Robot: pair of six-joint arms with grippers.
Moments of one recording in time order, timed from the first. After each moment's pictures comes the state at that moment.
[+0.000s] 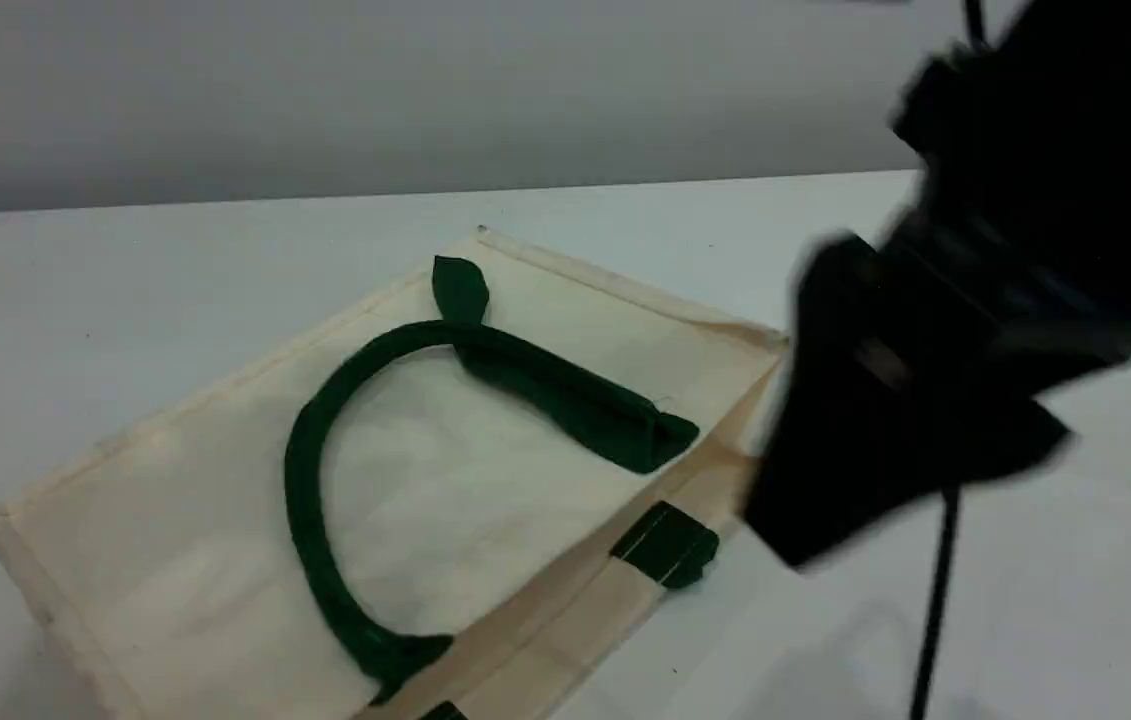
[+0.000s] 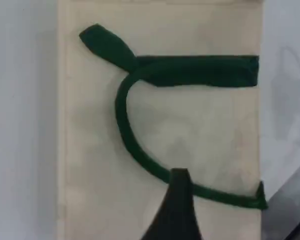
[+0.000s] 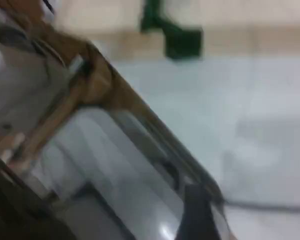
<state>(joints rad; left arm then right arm) -0.38 1.56 -1.52 -0.26 1.22 0.39 0.68 1.40 -0.81 0.46 0.81 -0.37</state>
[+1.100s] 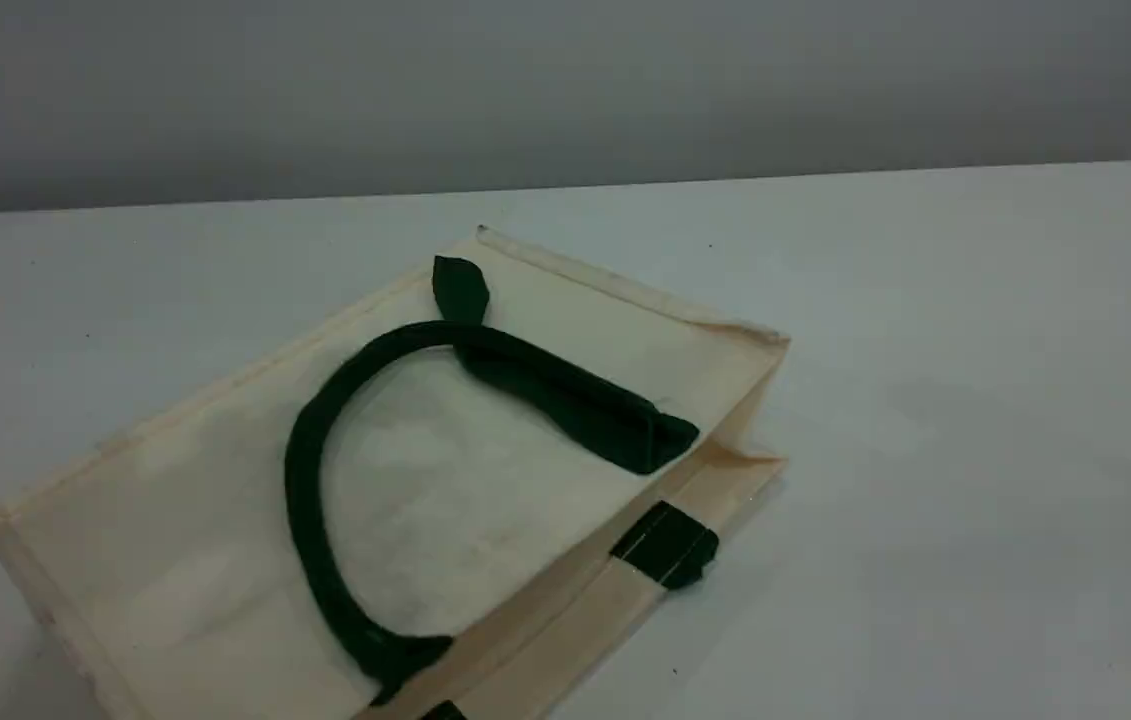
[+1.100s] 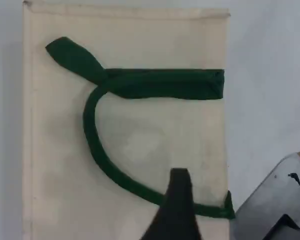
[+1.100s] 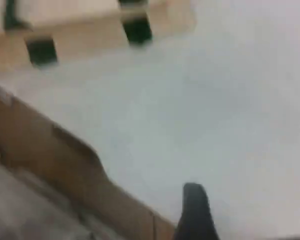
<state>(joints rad) -0.38 1.56 -1.53 -0.35 1.22 0.39 0.68 0.61 -0.80 -0.05 1.23 0.09</state>
